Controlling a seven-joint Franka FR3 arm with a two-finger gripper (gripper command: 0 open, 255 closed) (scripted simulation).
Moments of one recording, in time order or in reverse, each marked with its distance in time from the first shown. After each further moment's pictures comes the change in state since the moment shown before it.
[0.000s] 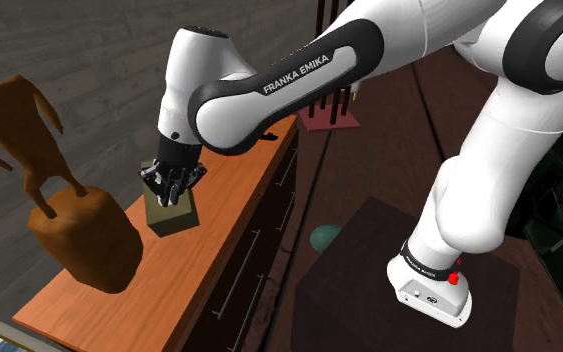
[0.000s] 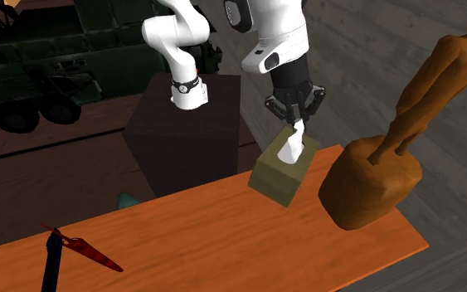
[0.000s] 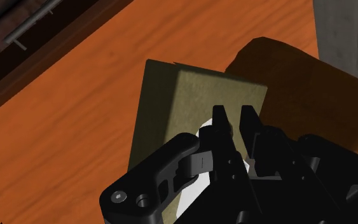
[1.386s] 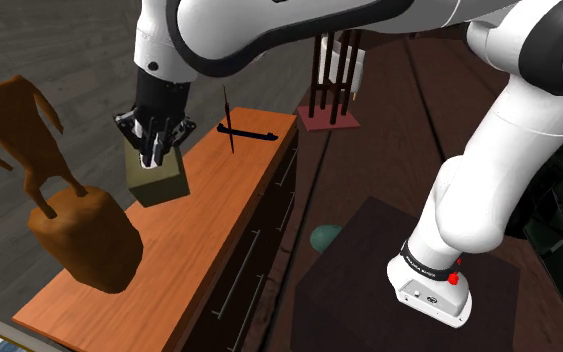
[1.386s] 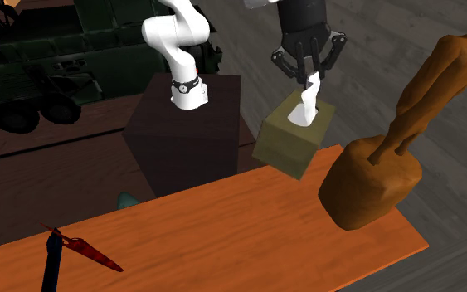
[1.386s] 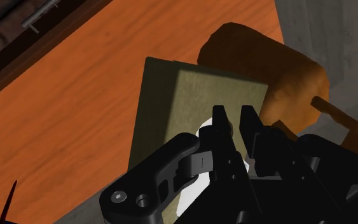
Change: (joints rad) arm -0.010 -0.054 -0.010 0.222 -0.012 -0.272 0.037
